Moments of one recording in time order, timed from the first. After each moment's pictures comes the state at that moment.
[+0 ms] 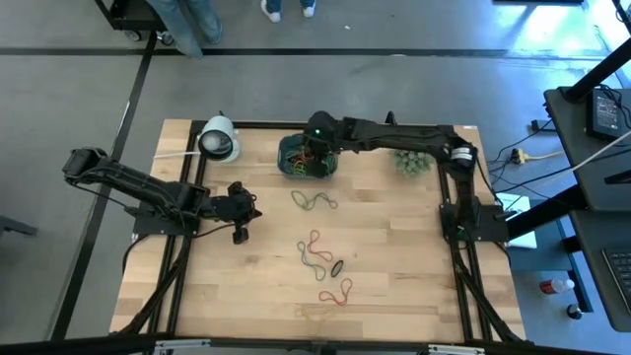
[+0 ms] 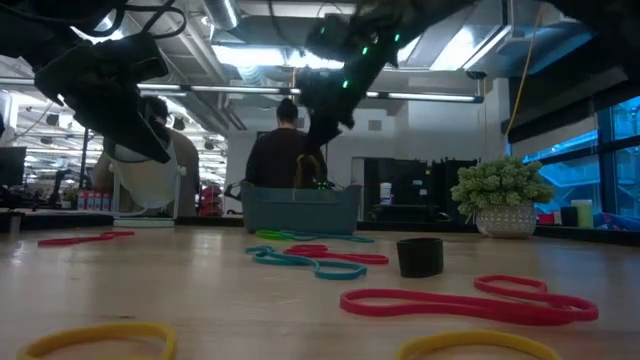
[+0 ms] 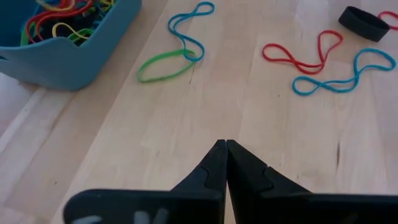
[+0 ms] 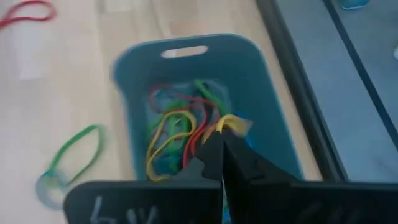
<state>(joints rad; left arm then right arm) -0.22 0.87 0.37 -0.26 -0.33 -0.36 -0.33 2.01 1.68 -0.53 0.08 -0.16</state>
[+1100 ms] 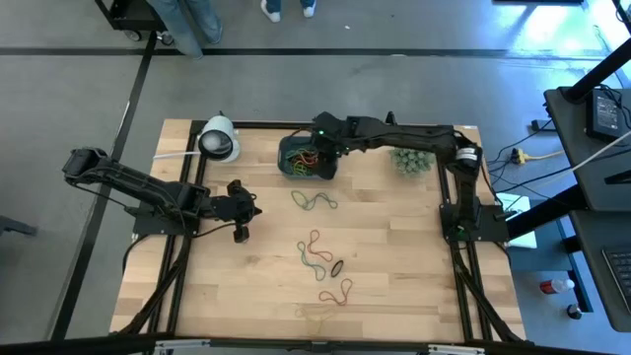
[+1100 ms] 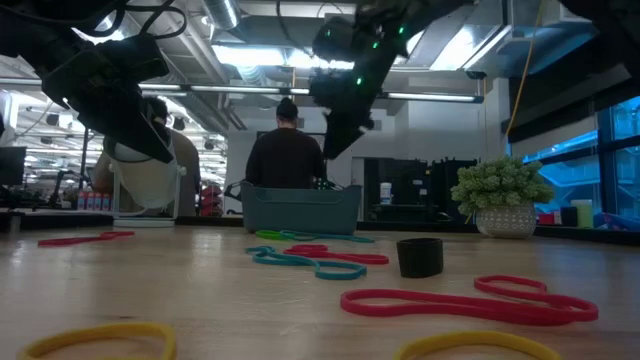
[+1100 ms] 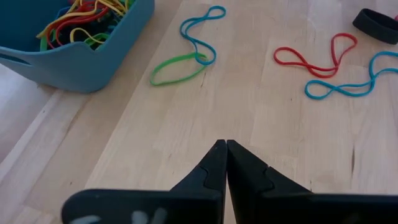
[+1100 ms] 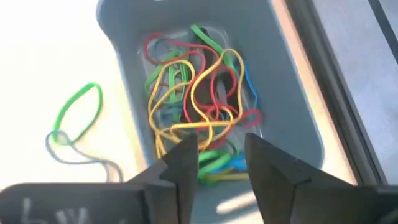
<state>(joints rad) -0.22 0.87 0.37 -0.26 -0.37 -0.35 -0.33 1.97 1.68 -0.73 0.09 -0.06</state>
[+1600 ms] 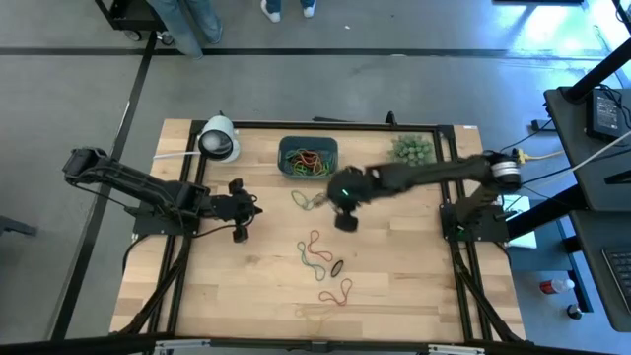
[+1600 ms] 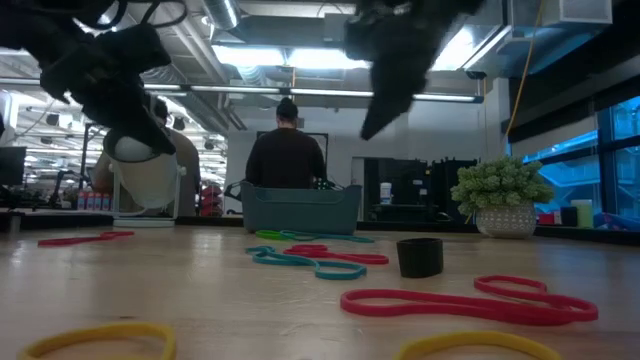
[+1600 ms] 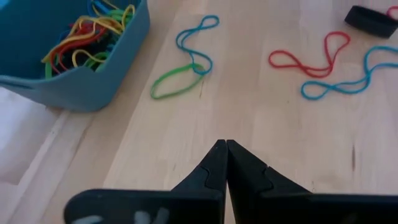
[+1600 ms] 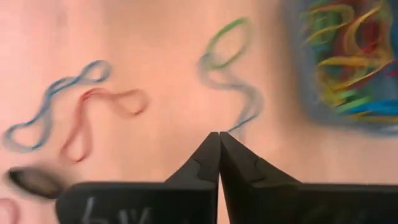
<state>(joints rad) -0.22 0.87 0.41 -0.28 -0.37 -0.27 -0.01 1.68 1.29 -0.64 0.09 0.13</state>
